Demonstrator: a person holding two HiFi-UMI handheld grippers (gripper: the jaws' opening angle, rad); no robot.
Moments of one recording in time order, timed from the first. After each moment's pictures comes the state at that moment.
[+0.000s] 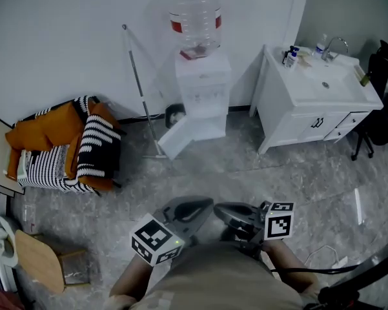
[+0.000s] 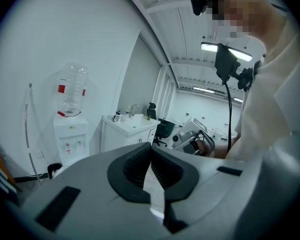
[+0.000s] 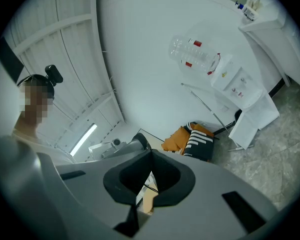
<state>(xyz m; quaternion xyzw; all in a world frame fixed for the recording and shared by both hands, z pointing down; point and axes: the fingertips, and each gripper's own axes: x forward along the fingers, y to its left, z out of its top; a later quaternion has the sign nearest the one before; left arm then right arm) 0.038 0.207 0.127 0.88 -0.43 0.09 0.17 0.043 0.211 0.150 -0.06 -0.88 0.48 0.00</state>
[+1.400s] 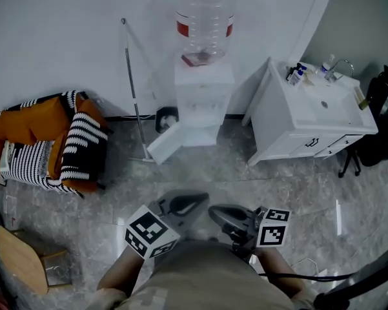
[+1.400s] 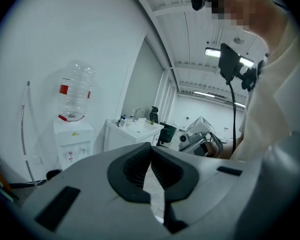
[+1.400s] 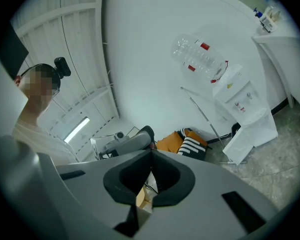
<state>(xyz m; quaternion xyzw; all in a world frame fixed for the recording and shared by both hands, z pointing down) -0.025 0.114 0.126 0.88 -0.43 0.07 0.17 -0.012 0.133 0.145 -0.03 -0.90 0.43 0.03</state>
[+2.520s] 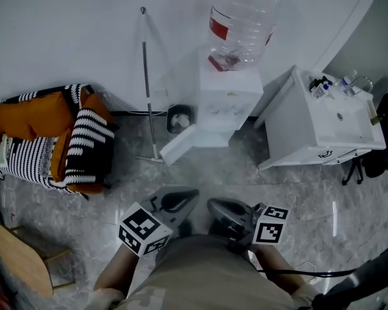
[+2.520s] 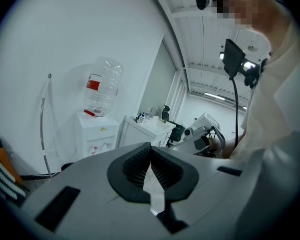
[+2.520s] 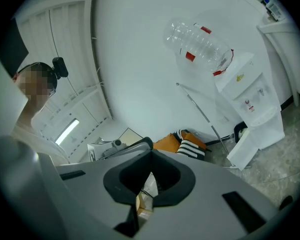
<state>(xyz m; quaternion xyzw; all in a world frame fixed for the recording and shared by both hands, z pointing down) -0.189 0.079 0.156 0.86 -0.46 0.07 0.22 -0.162 0.082 0.162 -0.01 -0.89 0.44 0.04</state>
